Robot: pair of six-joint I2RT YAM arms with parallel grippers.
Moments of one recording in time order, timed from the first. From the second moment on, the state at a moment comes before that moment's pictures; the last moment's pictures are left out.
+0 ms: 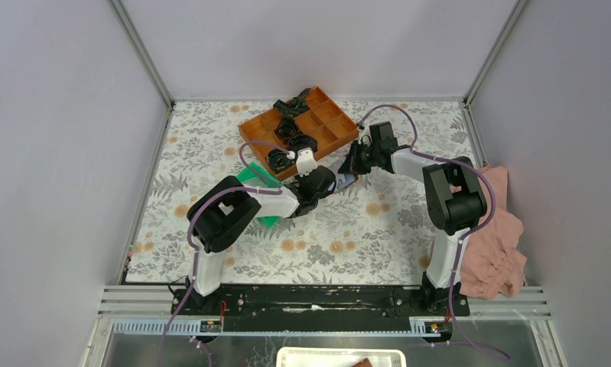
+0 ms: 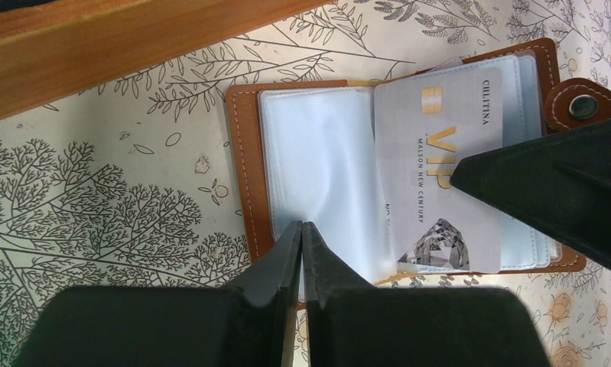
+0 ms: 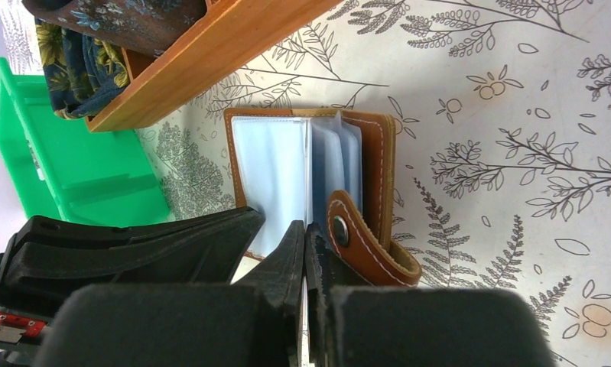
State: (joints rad) left arm -0.80 1.98 1.06 0.16 -0.52 -0.90; right arm 0.31 1.95 1.20 -0.09 -0.50 0.43
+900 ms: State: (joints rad) left arm -0.80 1.98 1.05 0.17 -0.54 -0.90; right arm 0.29 2.00 1.20 -0.05 -0.59 0.48
